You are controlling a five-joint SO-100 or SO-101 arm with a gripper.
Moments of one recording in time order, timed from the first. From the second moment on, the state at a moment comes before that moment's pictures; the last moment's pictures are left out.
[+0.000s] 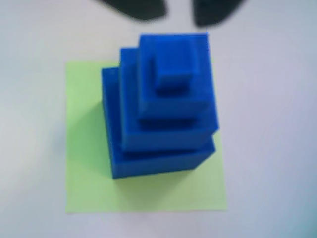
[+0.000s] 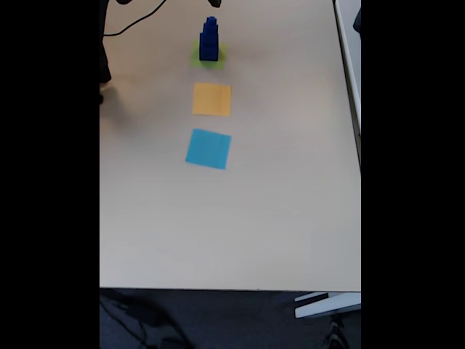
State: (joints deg) arm -16.8 73.7 38.7 100.7 114.6
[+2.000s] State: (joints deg) arm -10.6 74.6 32.3 101.2 94.7
